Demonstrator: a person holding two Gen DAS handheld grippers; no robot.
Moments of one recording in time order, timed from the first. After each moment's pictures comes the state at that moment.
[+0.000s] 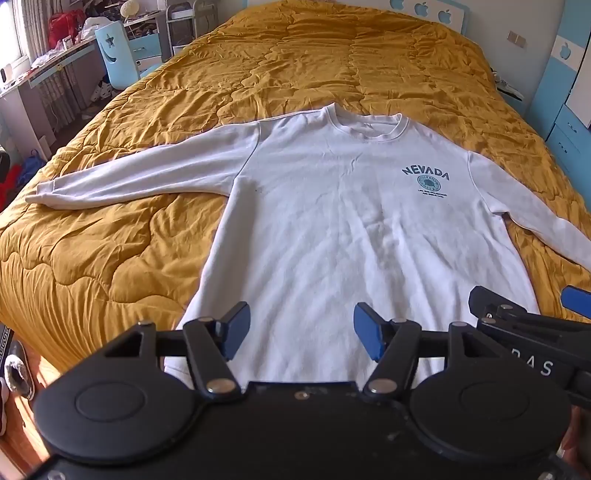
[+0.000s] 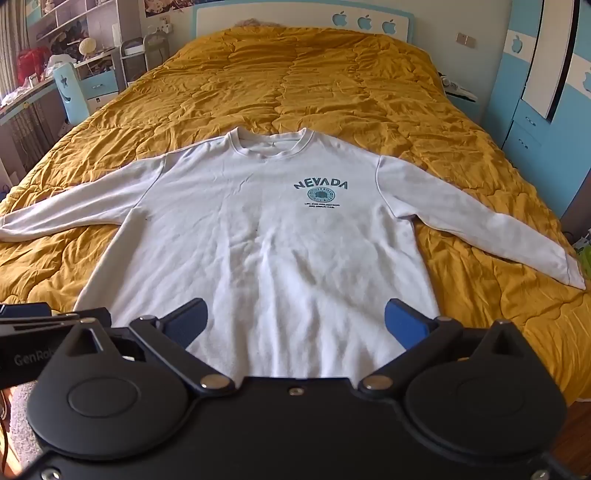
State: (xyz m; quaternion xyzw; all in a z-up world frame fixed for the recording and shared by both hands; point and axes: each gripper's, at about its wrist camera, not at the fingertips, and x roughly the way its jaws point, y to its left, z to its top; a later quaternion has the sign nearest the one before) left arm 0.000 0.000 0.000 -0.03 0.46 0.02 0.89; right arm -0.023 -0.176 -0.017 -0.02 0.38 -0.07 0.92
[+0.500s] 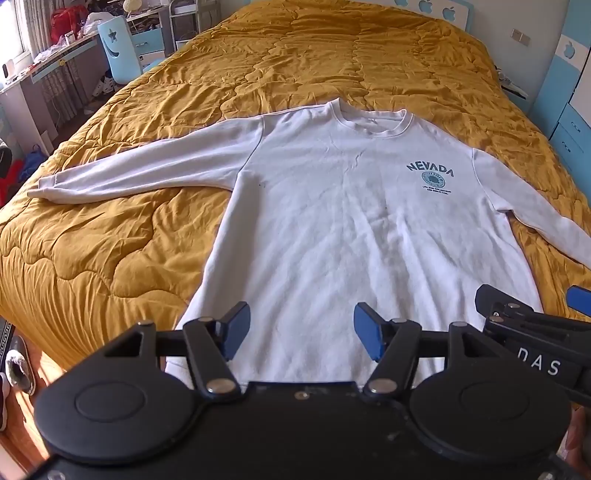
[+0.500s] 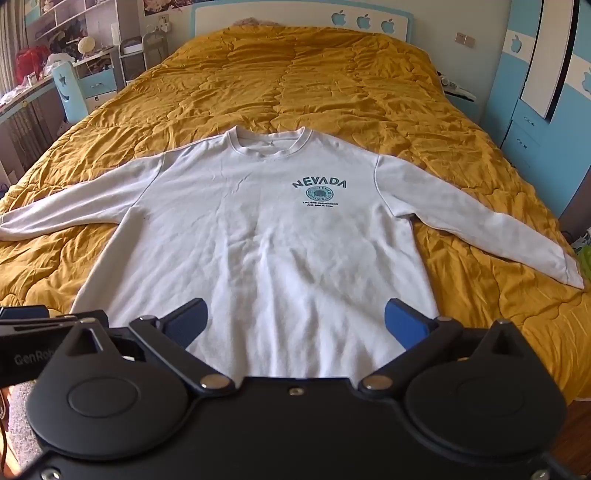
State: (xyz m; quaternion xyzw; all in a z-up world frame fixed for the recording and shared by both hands) left arm 0.001 0.000 -0.002 -0.03 0.46 0.02 0.89; right arm -0.022 -0.171 -0.016 -0.02 0.38 -0.07 0.92
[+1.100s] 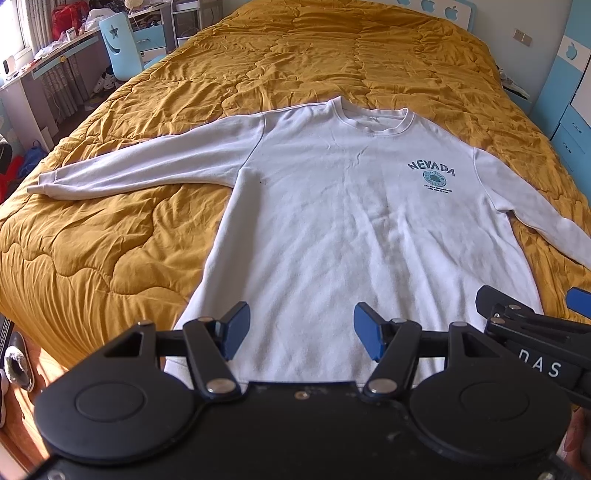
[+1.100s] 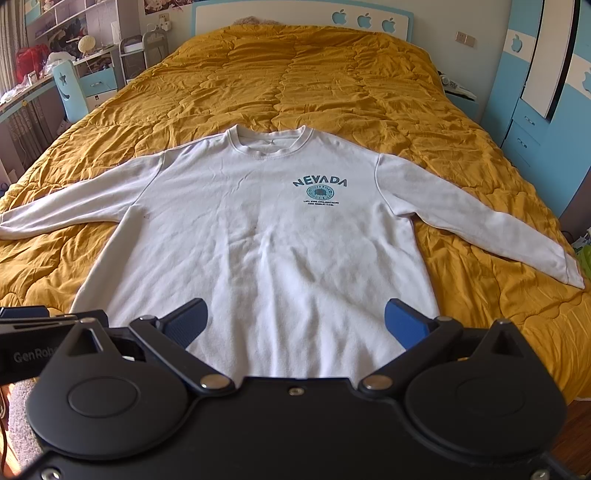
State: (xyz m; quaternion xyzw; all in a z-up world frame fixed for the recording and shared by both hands) left arm 0.002 0.002 -0.002 -0.04 0.47 0.02 0.88; right arm -0.023 -0.176 -0.018 -0.02 0.39 -0.07 0.92
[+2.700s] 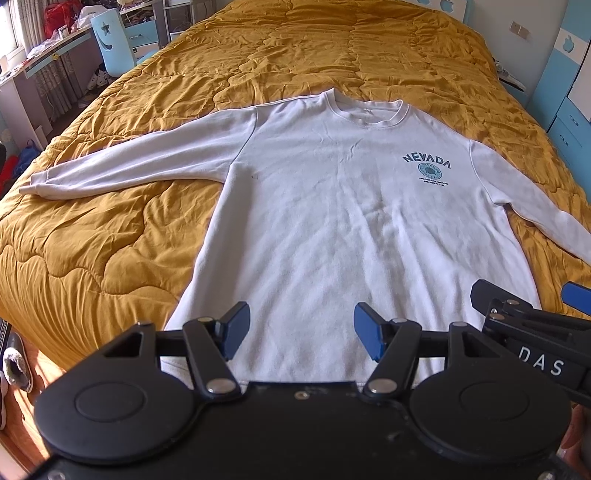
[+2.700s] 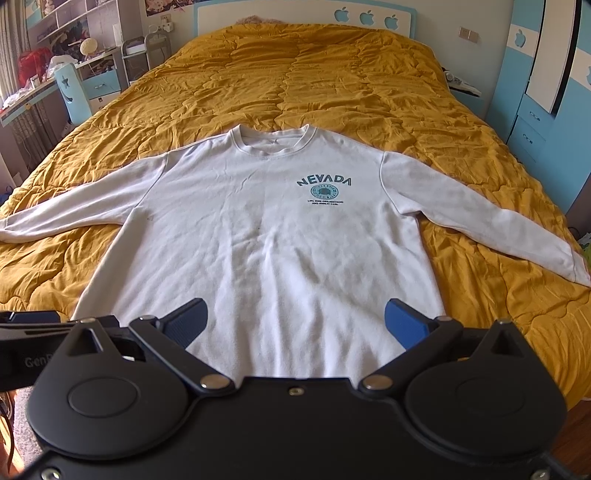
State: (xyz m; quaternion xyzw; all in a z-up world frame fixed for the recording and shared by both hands) left arm 0.010 0.001 -0.008 -0.03 0.48 0.01 0.88; right arm -0.019 -0.178 -0.020 -0.01 0.39 -0.07 0.92
